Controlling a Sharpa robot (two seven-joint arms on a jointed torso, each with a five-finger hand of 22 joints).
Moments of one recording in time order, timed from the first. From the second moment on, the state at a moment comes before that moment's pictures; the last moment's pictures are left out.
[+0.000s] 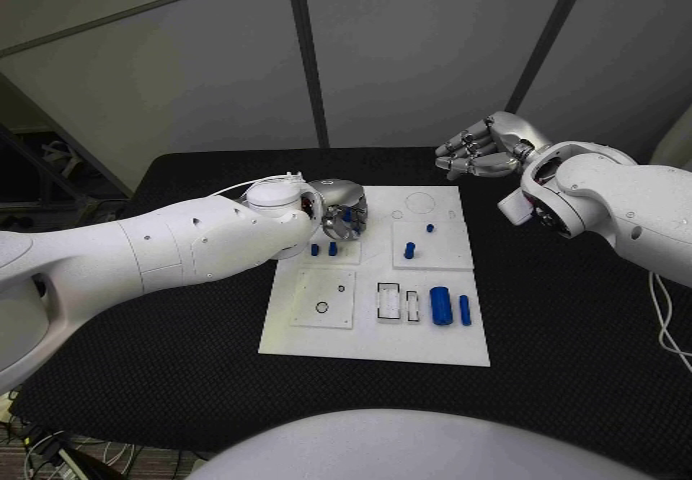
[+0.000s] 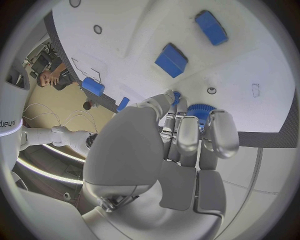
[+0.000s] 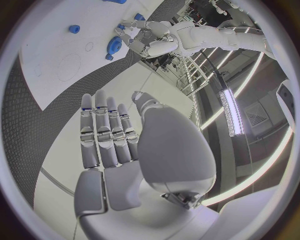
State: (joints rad) left arm 1.18 -0.56 -0.08 1.22 -1.49 -0.13 -0.09; left_hand 1.52 -0.20 0.51 0.13 0.05 1.00 0.13 0.22 0.19 1.06 0.07 0.37 0.12 1.44 0.00 1.29 1.01 0.09 1.42 0.10 1.22 1.31; right arm 1.25 -0.72 0.03 1.28 -0.81 -0.24 0.07; right_hand 1.42 -0.16 0.22 0.24 0.37 1.02 0.19 0.07 0.07 1.21 0.13 0.07 0.07 1.29 0.08 0.07 0.26 0.17 1.00 0.20 0.25 0.15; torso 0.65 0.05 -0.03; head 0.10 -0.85
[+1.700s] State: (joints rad) left arm 1.16 -0.75 0.01 1.36 -1.48 -0.11 -0.13; left_hand 1.51 -0.20 0.52 0.12 0.05 1.04 0.13 0.22 0.18 1.12 0.07 0.34 0.12 1.44 0.00 1.29 1.00 0.09 1.42 0.09 1.23 1.31; right arm 1.24 -0.73 0.03 1.27 -0.81 -0.24 0.07; right_hand 1.42 -0.16 0.22 0.24 0.37 1.02 0.19 0.07 0.07 1.21 0.13 0.07 0.07 1.29 0.08 0.07 0.26 0.17 1.00 0.20 0.25 0.15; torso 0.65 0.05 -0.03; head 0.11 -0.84
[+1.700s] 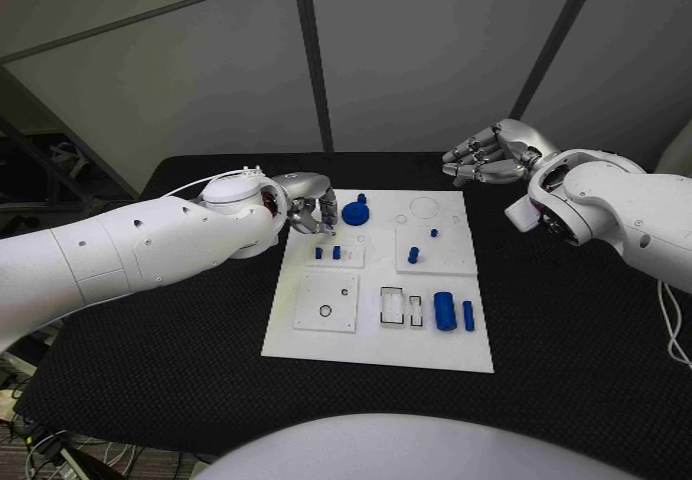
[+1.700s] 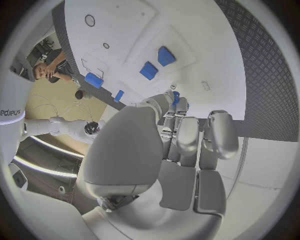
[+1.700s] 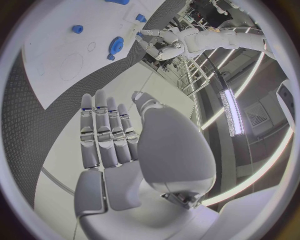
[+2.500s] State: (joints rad) left arm 1.15 -0.72 0.01 1.33 -1.47 -0.08 -0.14; left_hand 1.50 -0.20 0.52 0.12 0.05 1.05 0.13 0.21 0.18 1.12 0.06 0.33 0.12 1.44 0.00 1.29 0.99 0.09 1.42 0.09 1.23 1.31; right arm 1.24 -0.73 0.03 1.27 -0.81 -0.24 0.07; right_hand 1.42 -0.16 0.22 0.24 0.37 1.02 0.19 0.07 0.07 1.21 0.13 0.07 0.07 1.29 0.08 0.07 0.26 0.17 1.00 0.20 0.25 0.15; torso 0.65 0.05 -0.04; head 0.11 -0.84
